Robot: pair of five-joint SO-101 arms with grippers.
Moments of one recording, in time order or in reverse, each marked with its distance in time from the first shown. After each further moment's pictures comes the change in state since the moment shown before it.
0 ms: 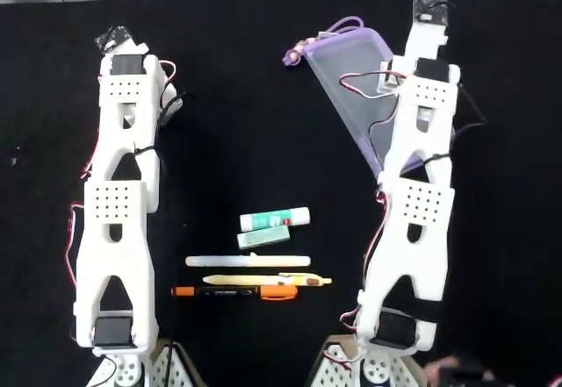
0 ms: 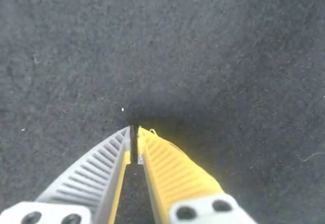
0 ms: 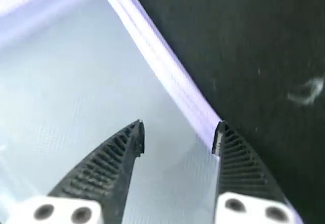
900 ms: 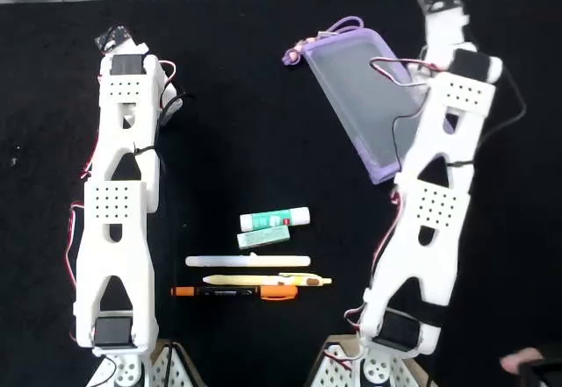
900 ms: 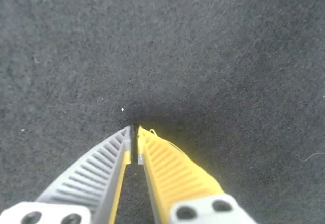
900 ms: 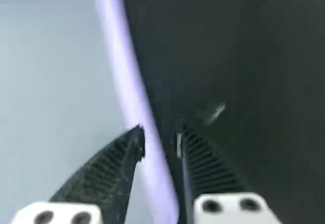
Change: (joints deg) left arm 0.0 0.0 -0.1 0.0 0.0; right arm 5.5 -0.8 -13.8 6.7 27.4
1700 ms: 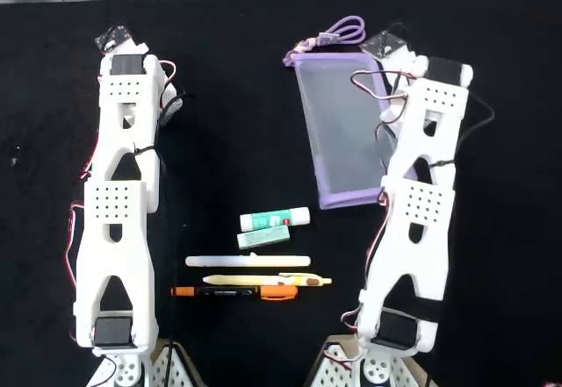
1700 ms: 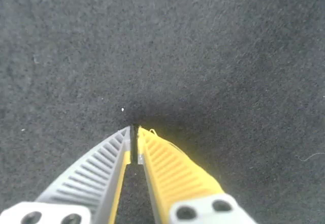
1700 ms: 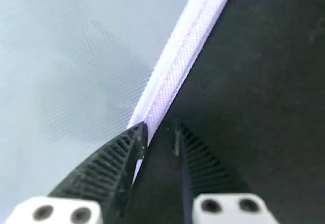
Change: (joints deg) left arm 0.0 0.0 0.0 0.0 0.0; right arm -4.0 5.5 0.4 21.3 17.8
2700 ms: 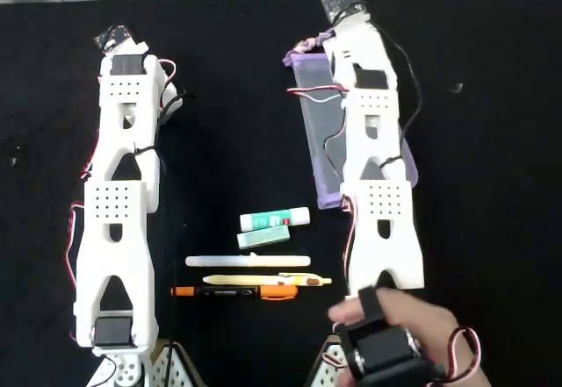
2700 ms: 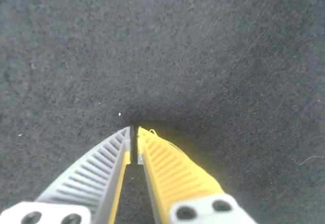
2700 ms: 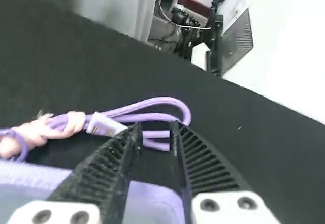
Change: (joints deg) left arm 0.0 0.0 0.0 -1.5 0.0; right arm -12.9 6.7 3.2 -61.6 -21.6
